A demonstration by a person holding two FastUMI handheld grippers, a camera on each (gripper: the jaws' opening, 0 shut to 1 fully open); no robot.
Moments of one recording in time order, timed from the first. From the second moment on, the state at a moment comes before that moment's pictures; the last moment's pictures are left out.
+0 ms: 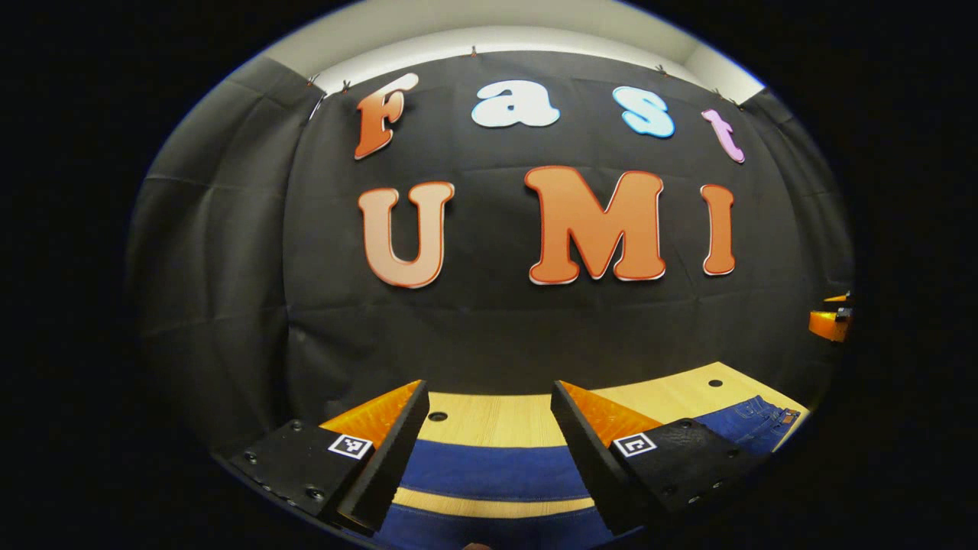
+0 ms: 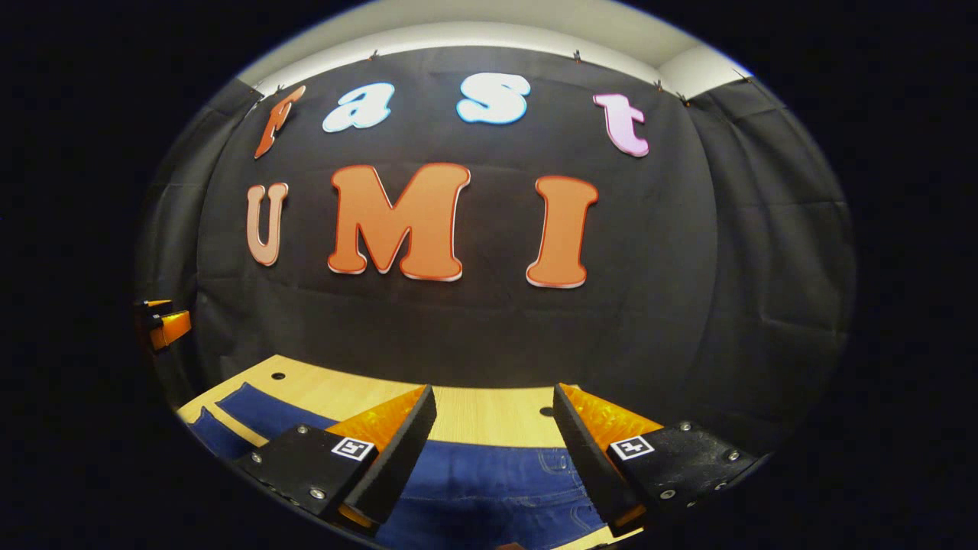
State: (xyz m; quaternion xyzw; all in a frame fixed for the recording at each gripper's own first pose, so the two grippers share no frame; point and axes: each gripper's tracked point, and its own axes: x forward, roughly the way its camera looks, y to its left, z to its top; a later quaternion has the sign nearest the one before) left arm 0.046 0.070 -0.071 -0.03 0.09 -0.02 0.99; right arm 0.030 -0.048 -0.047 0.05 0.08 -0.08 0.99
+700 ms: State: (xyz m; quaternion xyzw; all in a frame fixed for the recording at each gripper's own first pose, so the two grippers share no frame) left arm -0.011 0.147 -0.264 -0.20 0.39 0.07 0.90; right arm -0.004 -0.107 -0.235 0.25 0.37 -0.13 0.89
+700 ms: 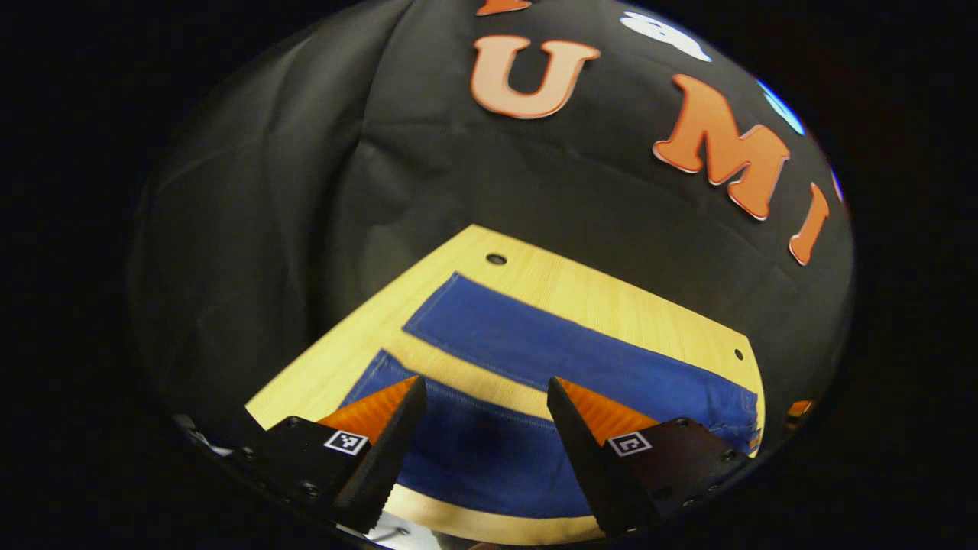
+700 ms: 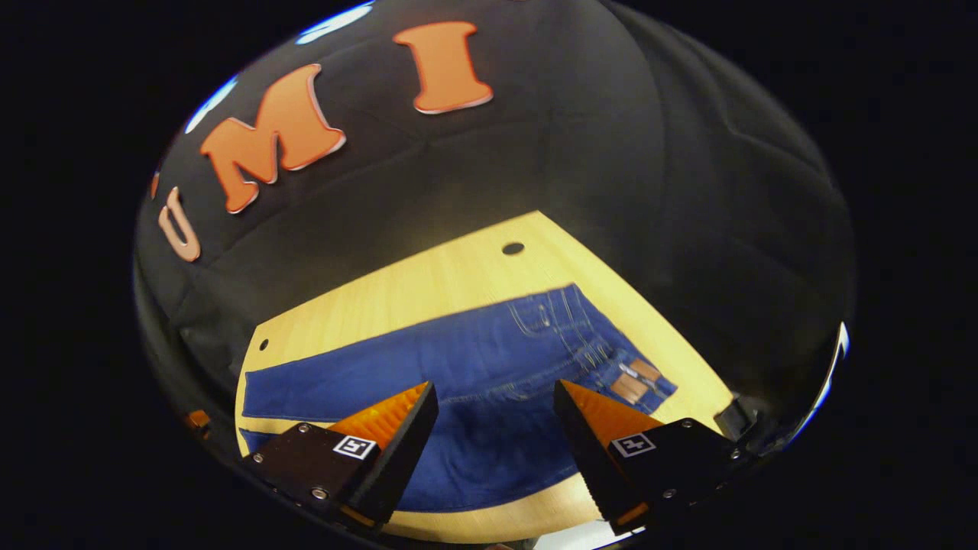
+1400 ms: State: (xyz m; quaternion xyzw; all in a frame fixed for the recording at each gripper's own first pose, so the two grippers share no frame) left arm -0.098 0.232 -0.386 -0.48 0.52 0.24 0.66; right arm -0.046 -0.146 -0.340 0.43 0.48 -0.18 0.75
